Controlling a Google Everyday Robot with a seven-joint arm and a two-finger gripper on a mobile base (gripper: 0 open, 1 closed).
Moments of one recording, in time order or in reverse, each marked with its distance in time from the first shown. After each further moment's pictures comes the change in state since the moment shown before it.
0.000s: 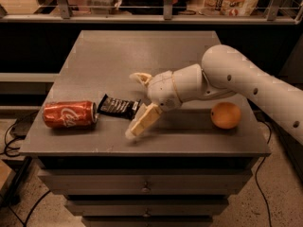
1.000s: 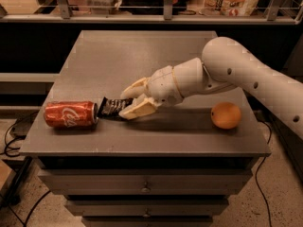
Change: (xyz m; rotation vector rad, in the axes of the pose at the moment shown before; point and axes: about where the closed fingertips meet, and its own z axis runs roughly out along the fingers) arm -0.004 -0.004 -0.006 -0.014 0.034 -0.037
